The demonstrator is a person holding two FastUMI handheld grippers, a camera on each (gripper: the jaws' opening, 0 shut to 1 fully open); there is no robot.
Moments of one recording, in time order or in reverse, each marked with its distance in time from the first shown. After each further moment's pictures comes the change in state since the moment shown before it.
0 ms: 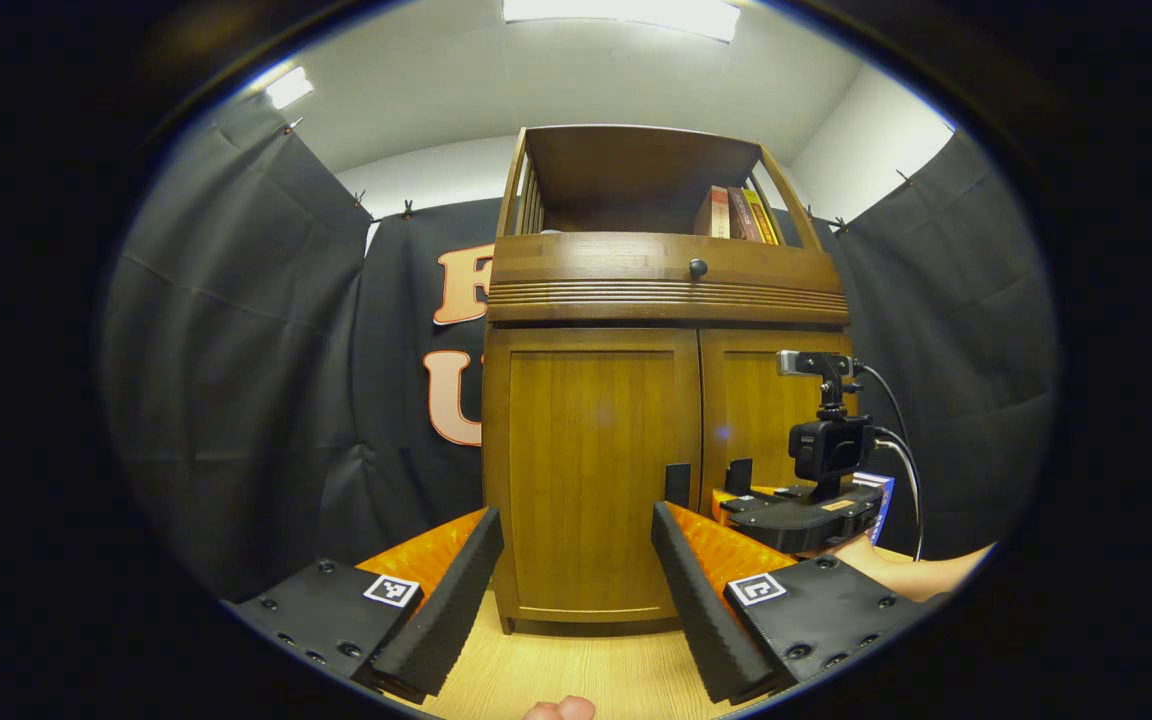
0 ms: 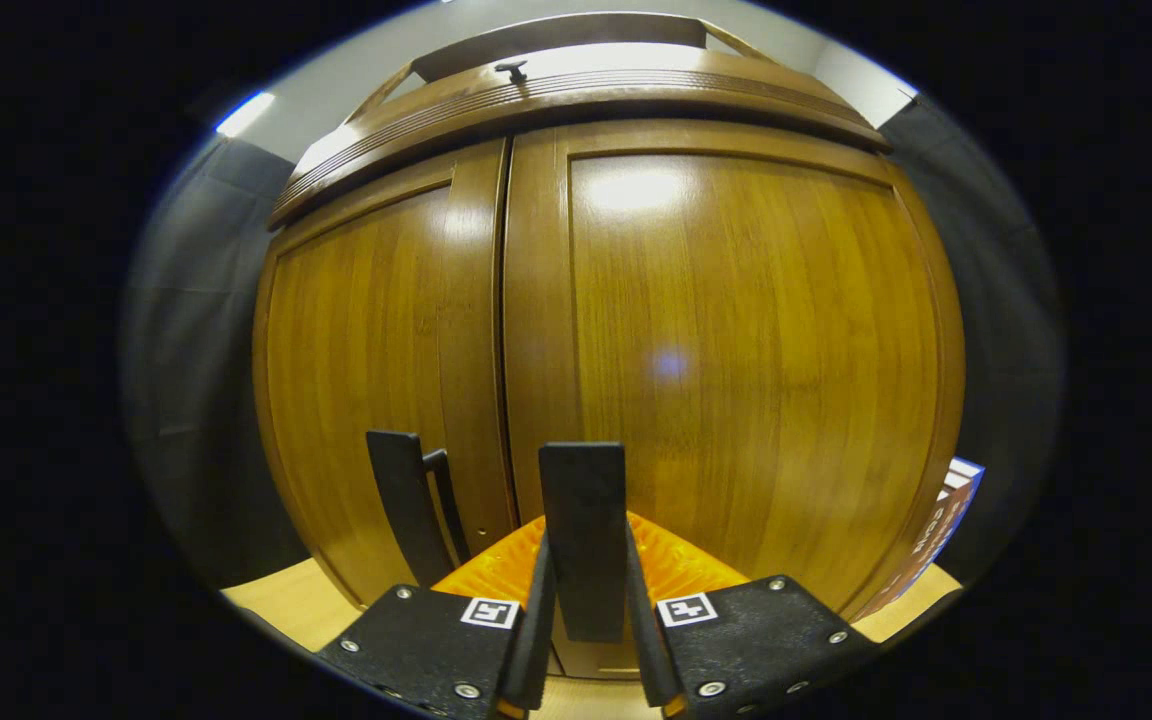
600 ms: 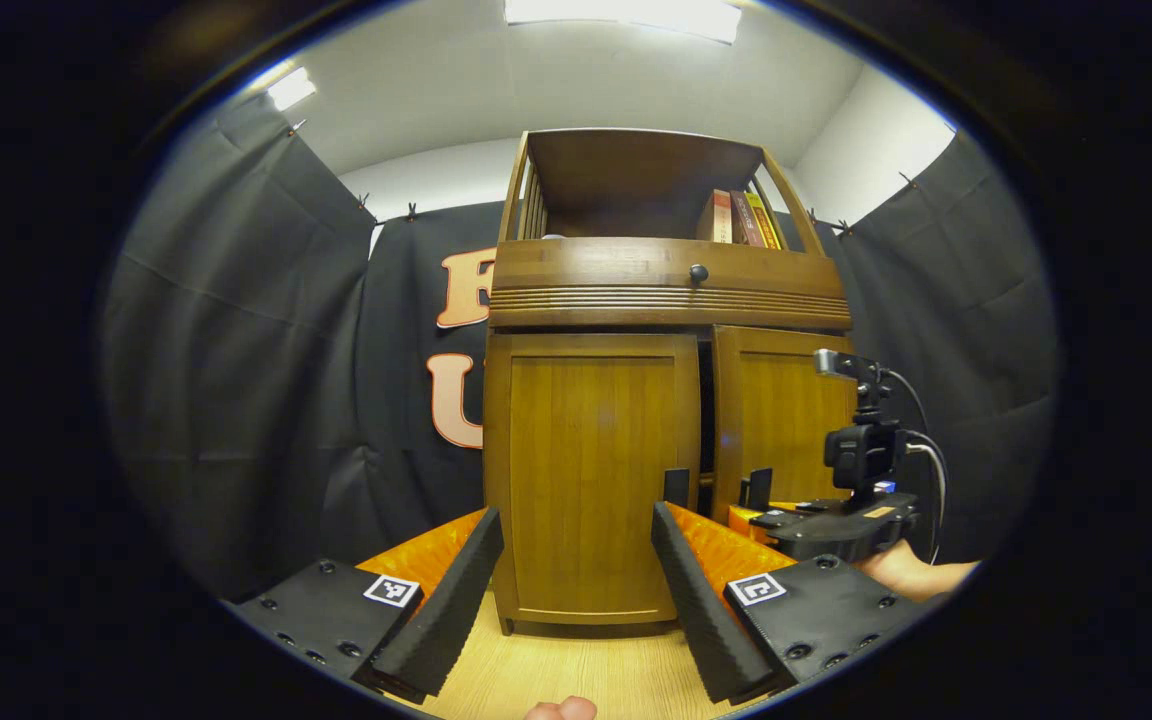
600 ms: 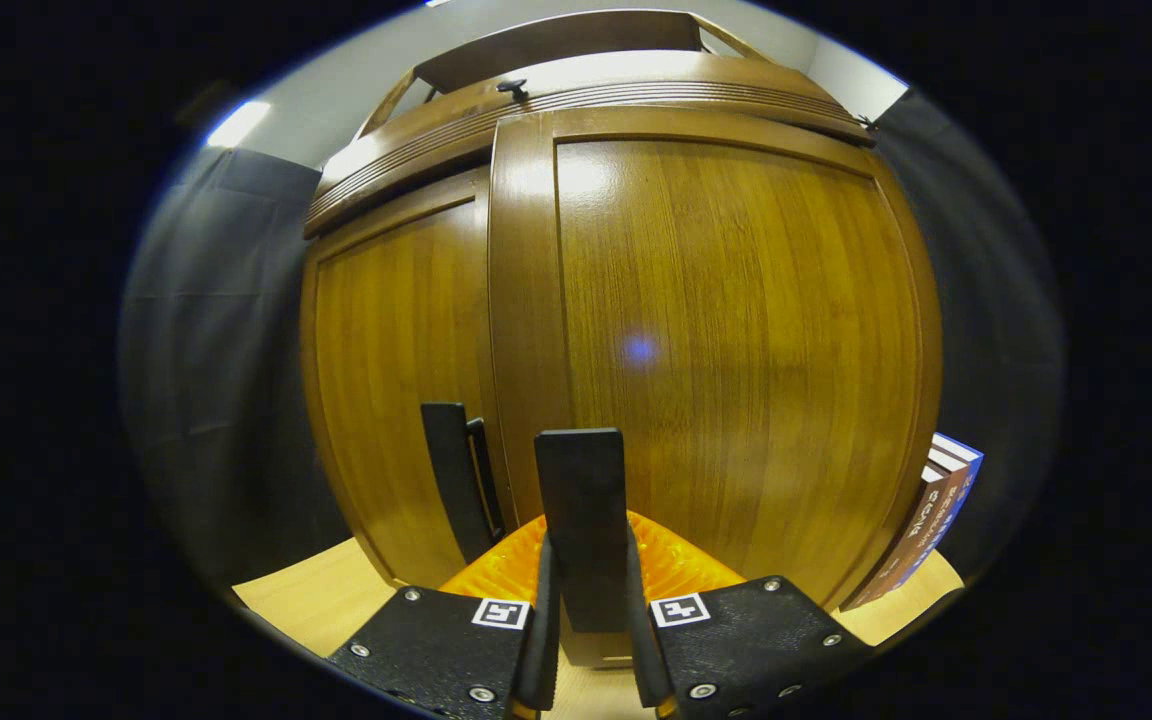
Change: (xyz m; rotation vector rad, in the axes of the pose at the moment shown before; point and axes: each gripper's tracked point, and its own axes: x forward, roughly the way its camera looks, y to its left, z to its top) left arm -0.003 -0.003 0.002 -0.004 -0.002 0.019; right arm -0.056 0.000 -0.008 0.009 0.049 0.088
